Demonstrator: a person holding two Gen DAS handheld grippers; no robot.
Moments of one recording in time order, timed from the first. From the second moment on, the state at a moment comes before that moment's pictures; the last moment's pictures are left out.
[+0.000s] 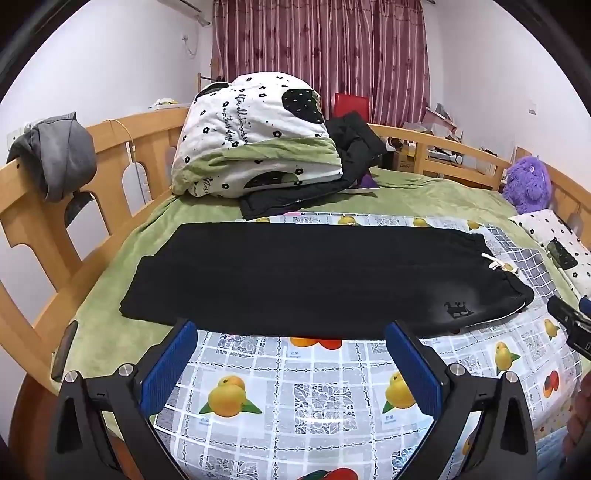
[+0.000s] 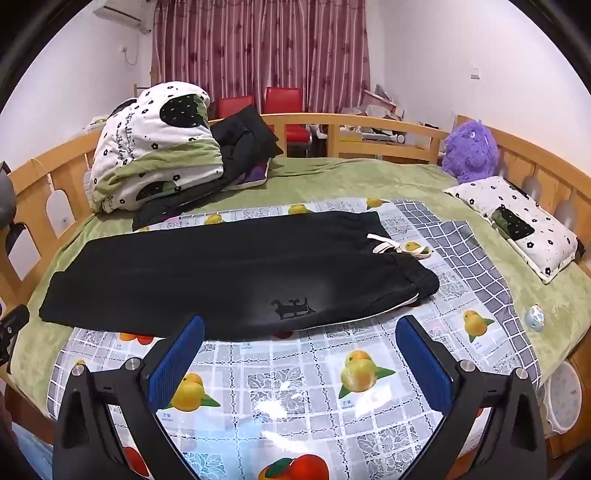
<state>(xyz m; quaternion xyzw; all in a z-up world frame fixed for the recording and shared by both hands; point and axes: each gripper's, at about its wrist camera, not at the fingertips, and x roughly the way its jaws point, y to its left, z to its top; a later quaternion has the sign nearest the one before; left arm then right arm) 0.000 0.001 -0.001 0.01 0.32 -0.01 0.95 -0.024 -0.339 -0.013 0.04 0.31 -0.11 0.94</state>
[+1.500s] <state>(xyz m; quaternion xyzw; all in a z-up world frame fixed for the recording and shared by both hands) -0.008 0.006 0.004 0.00 0.31 -0.02 0.95 -0.028 -0.327 -0.009 0.03 0.30 -0.11 0.95</state>
